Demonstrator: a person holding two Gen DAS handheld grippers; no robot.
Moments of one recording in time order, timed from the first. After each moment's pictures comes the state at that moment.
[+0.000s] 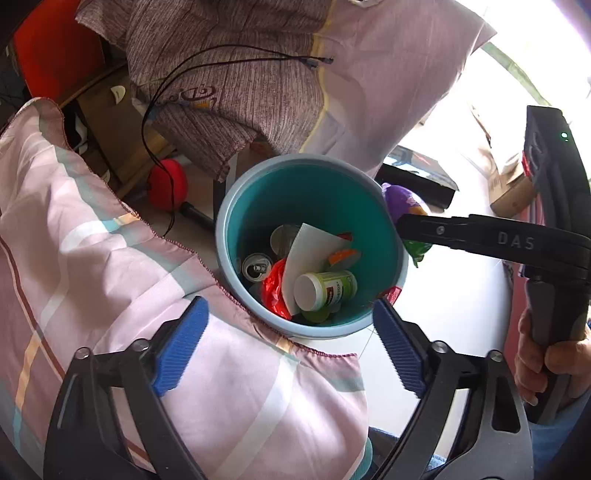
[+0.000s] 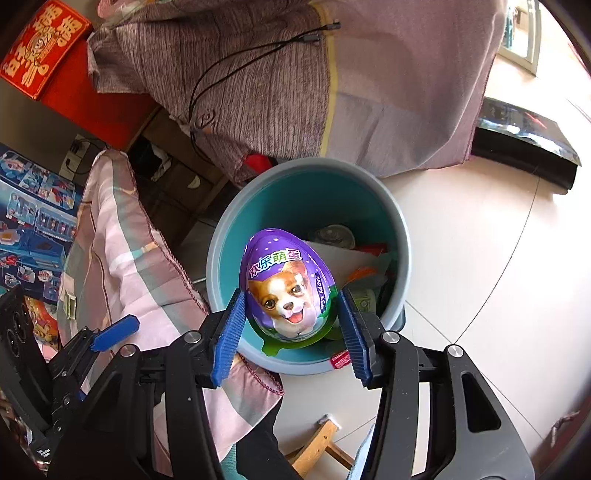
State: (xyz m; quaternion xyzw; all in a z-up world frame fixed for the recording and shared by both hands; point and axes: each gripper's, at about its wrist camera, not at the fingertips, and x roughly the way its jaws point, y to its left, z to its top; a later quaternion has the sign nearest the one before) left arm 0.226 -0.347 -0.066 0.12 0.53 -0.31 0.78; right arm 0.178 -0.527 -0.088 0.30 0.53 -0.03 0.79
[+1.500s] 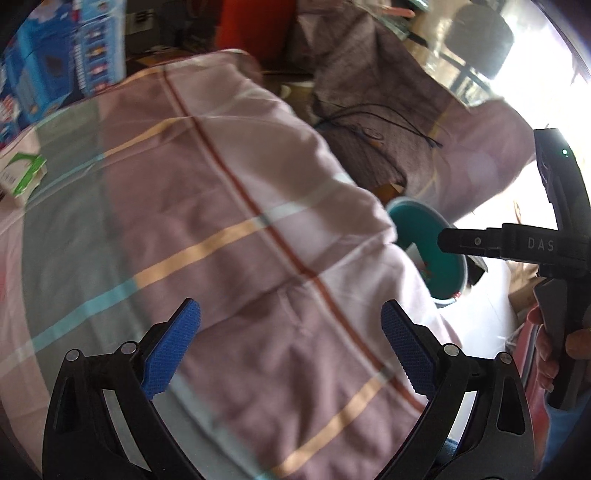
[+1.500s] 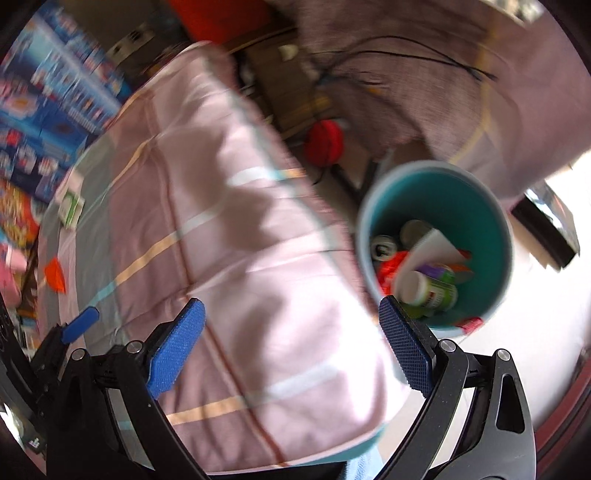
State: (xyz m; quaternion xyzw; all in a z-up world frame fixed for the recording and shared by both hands) left arm 0.196 -0.092 -0.025 -0.03 0.50 -0.17 0.85; right arm 0.222 -0.302 -0.020 0.12 0.59 0.05 0.80
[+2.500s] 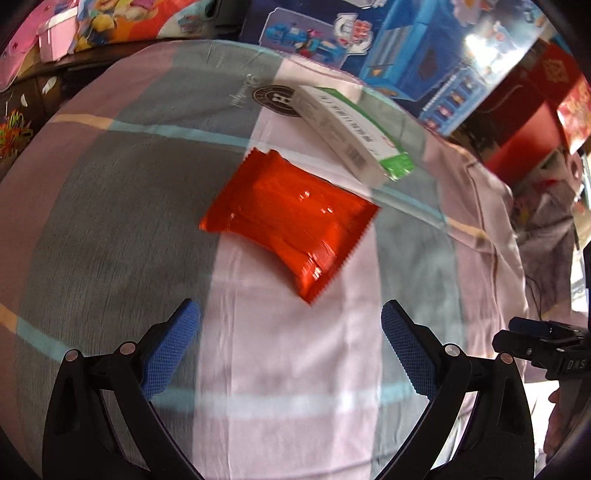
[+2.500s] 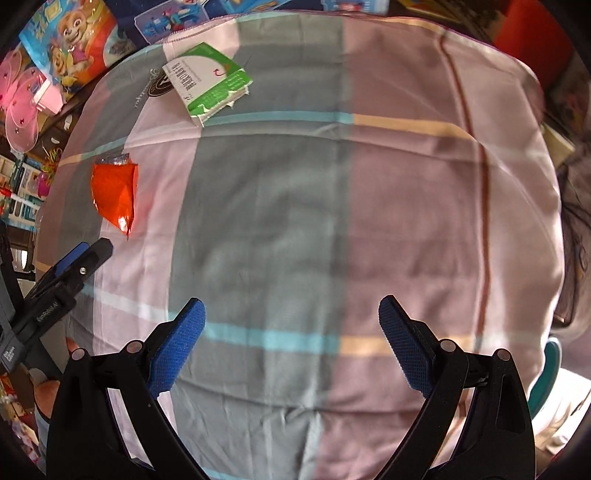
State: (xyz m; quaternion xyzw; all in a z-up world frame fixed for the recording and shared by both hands) left arm 0.207 0.253 -0.063 -0.25 0.47 0.11 0.84; right arm 0.317 0.031 -0.030 -0.10 0.64 0.23 0.73
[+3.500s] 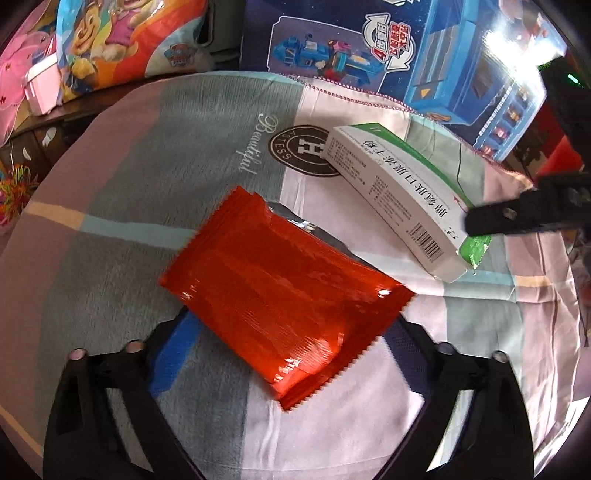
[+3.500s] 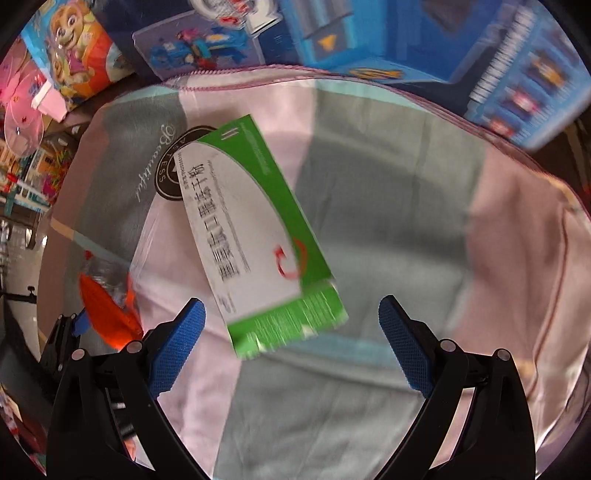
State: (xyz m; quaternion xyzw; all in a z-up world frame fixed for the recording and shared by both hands) left arm 0.294 0.298 -0.080 -0.17 0.46 0.17 0.86; right arm 0.461 0.199 -0.051 -0.16 0.61 0.30 0.71
